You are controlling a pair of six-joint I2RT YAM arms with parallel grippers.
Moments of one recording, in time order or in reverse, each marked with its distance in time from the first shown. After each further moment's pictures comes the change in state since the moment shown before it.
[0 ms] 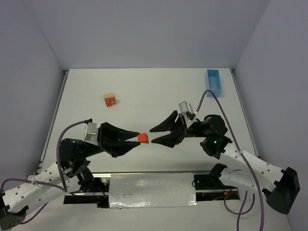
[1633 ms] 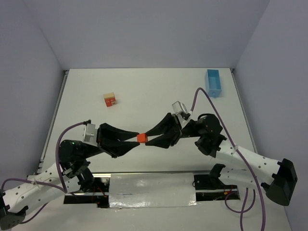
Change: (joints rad) left arm -0.006 -0.008 -0.019 0.030 -0.020 0.007; right arm 0.102 0.099 0.064 0.076 0.012 0.052
